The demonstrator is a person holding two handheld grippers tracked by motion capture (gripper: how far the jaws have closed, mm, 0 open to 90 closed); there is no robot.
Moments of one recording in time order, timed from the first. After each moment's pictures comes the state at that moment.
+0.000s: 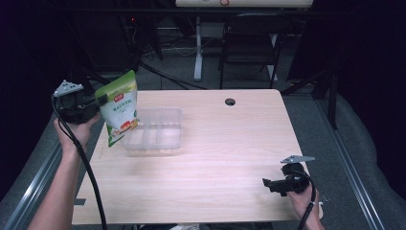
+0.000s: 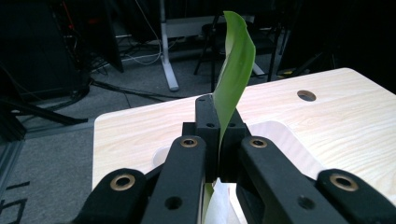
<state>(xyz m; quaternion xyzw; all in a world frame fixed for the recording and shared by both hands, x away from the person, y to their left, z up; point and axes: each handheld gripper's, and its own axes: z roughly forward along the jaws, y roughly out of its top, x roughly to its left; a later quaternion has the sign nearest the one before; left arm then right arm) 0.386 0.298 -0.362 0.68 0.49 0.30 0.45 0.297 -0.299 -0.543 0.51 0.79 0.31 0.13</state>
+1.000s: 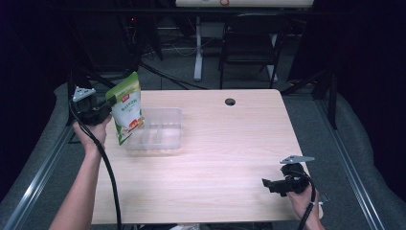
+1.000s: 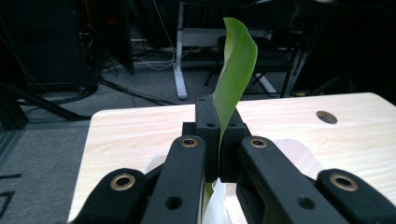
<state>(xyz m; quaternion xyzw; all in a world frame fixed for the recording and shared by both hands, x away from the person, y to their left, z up) 0.412 0.286 -0.404 0.63 0.53 0.31 0.47 0.295 -0.297 -0.542 0.51 0.79 0.31 0.13</state>
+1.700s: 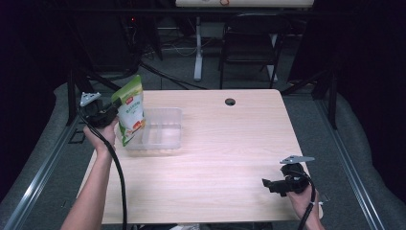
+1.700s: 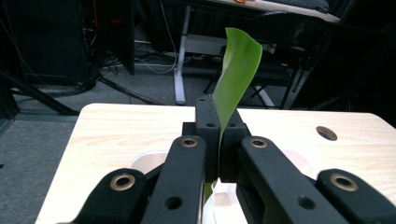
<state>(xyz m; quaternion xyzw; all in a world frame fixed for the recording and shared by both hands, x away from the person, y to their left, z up) 0.420 0.273 -0.427 0.59 0.56 0.30 0.49 0.295 -0.297 -0.542 0.51 0.79 0.31 0.13</state>
